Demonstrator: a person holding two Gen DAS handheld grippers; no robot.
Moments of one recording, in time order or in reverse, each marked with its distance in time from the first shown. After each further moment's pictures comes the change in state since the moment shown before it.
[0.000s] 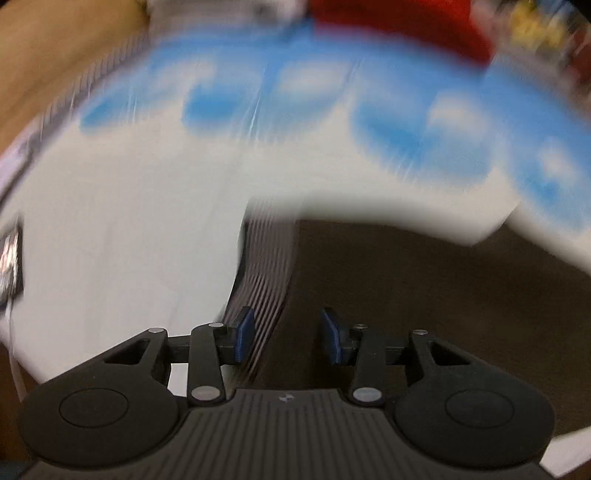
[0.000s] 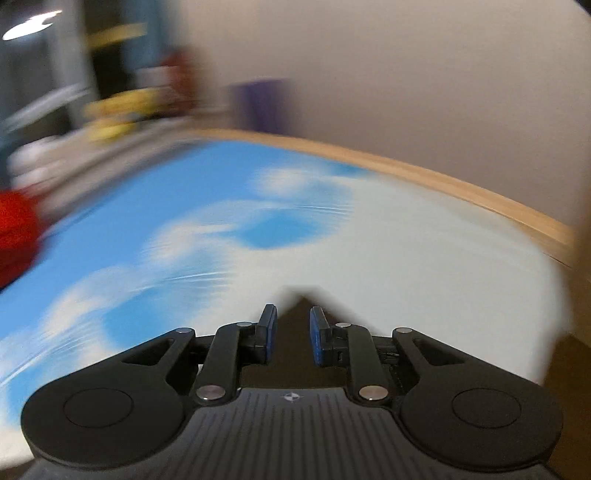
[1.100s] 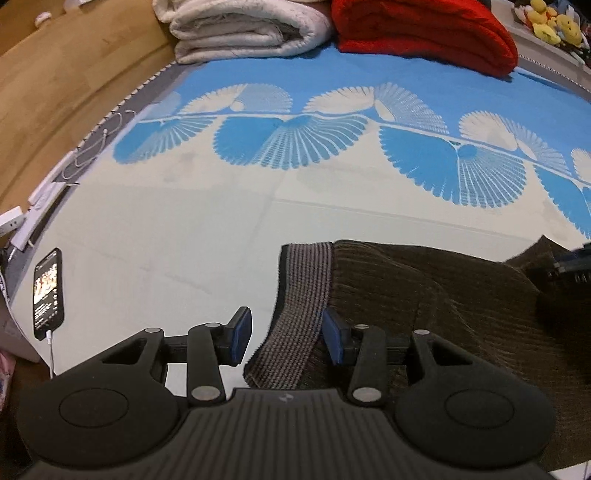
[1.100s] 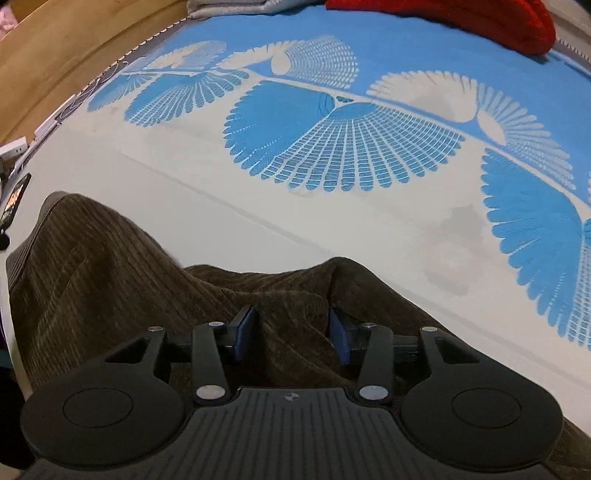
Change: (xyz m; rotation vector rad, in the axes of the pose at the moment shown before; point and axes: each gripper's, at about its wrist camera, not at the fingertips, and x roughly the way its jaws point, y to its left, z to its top) left arm -0.027 -0.019 0.027 0.021 -0.167 0.102; right arm 0.002 0.439 -0.194 -0.889 0.628 0.820
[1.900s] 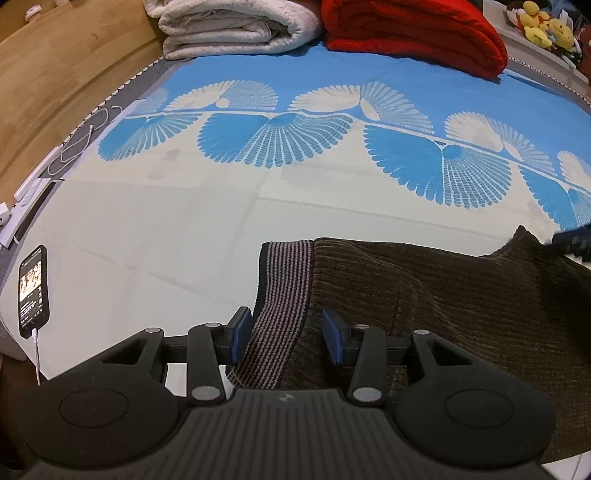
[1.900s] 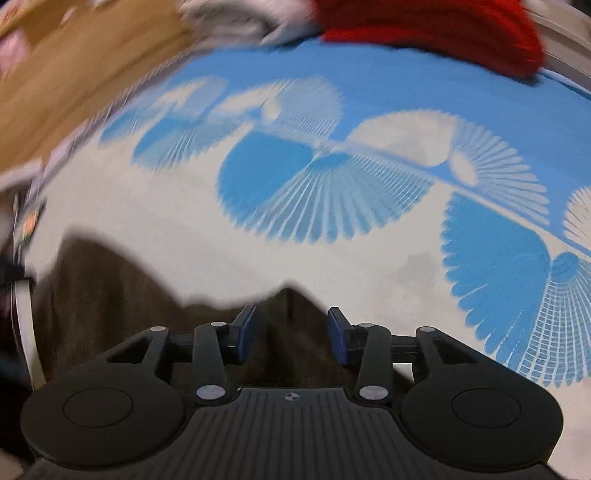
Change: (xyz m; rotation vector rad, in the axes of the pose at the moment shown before) left arm -0.003 -0.003 0.000 -0.003 0.007 -0.050; right arm -0.039 -0.024 0.015 -0.060 -0.043 0.030
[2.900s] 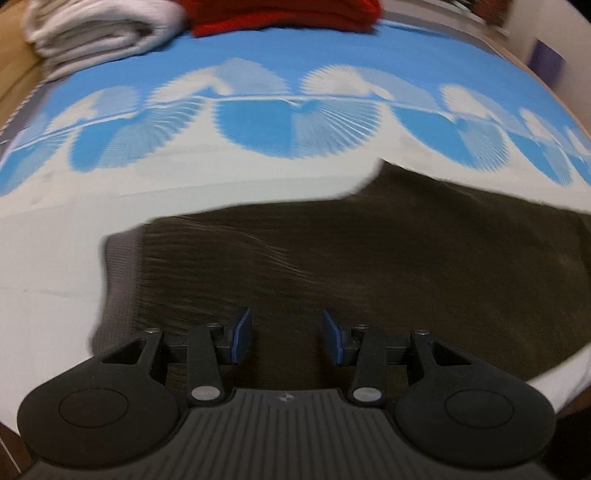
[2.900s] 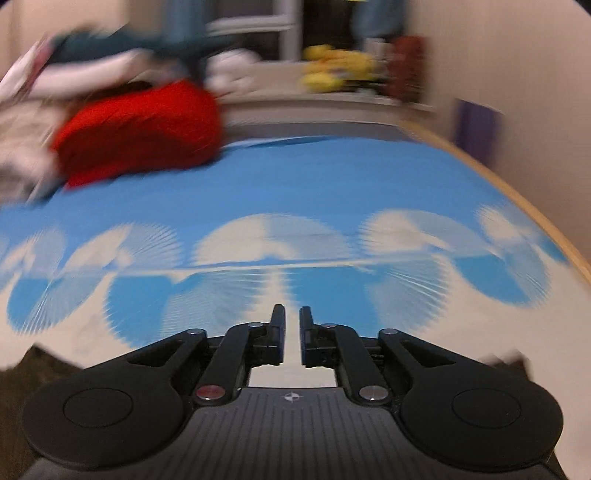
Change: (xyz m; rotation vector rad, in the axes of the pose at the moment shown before) left arm -0.012 -0.087 -0.033 0.254 0.054 -0.281; right arm -0.239 -0.146 -0.173 0.512 -0.452 -0.659
